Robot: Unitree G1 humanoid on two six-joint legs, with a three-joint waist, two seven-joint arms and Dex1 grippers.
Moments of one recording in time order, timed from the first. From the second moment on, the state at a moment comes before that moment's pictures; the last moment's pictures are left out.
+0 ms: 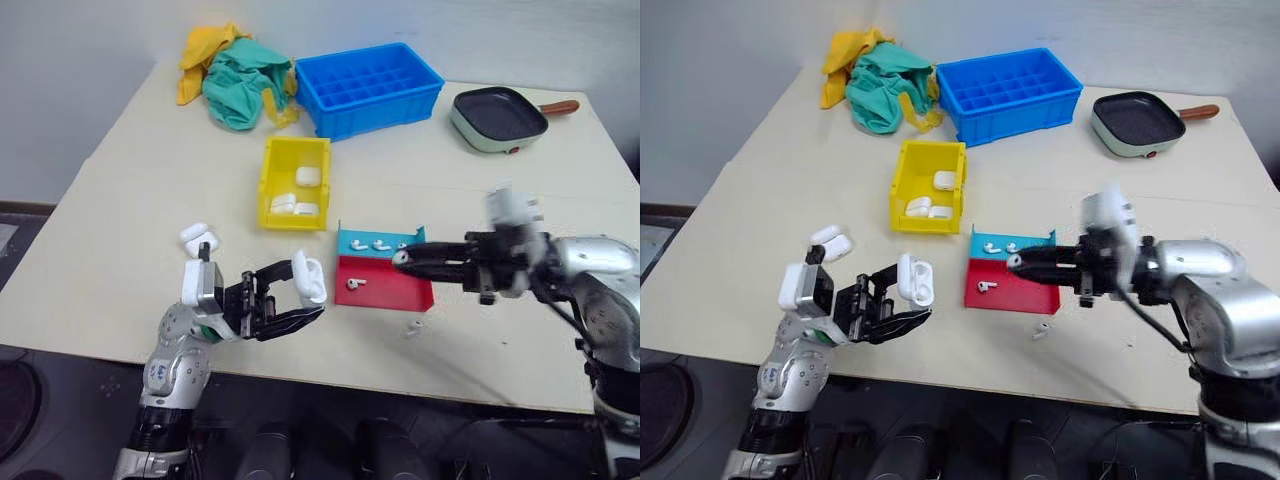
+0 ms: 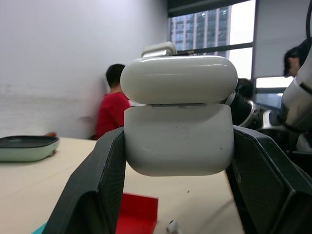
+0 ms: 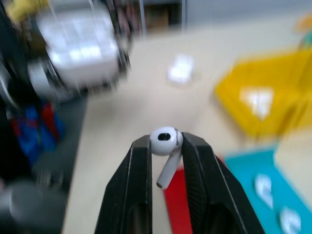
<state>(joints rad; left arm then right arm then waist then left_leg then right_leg) -0.24 0.26 0.02 -0.13 -0.74 0.04 -1.22 -0.42 -0.61 -0.32 -0.45 0.70 0.78 1.15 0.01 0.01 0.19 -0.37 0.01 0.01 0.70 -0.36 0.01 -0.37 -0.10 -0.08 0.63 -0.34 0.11</state>
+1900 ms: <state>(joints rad) -0.34 0.17 0.00 -0.14 -0.82 0.18 -1.25 -0.38 -0.31 0.08 -0.42 0.62 0.08 1.00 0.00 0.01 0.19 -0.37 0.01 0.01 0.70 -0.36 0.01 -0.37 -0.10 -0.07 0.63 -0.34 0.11</state>
